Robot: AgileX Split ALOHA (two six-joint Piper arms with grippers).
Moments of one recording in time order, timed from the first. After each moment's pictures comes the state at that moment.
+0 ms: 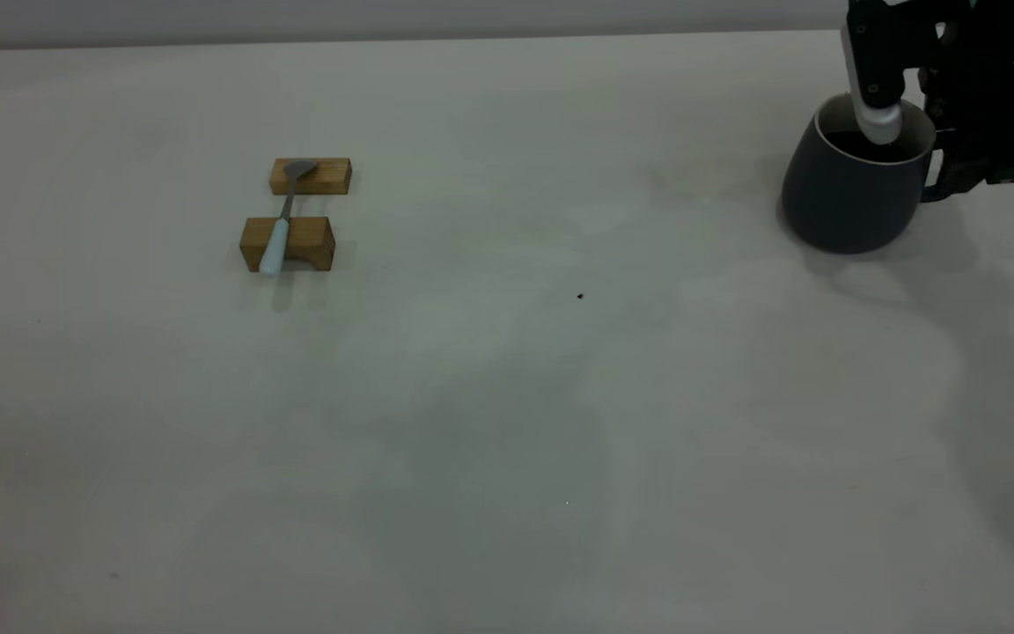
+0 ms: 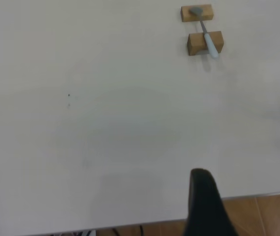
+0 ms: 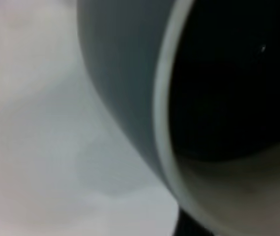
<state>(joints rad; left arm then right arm) 0.00 -0.02 -0.49 -0.05 1.13 0.07 0.07 2.36 -1.44 -0.36 0.39 -1.17</state>
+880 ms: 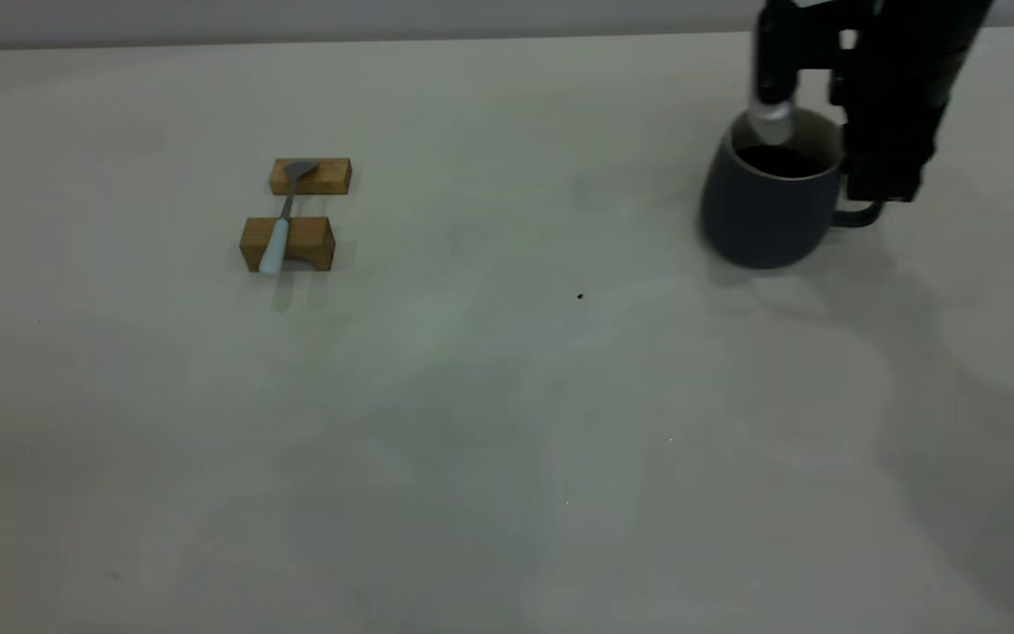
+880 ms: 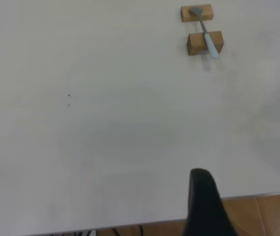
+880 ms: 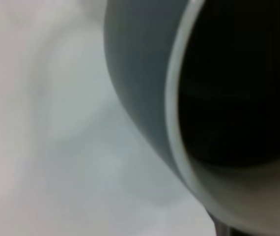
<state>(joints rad) 0.00 -0.02 -0.49 -0.06 1.13 0.07 0.22 2.36 -1.45 -0.21 0.49 -1.01</state>
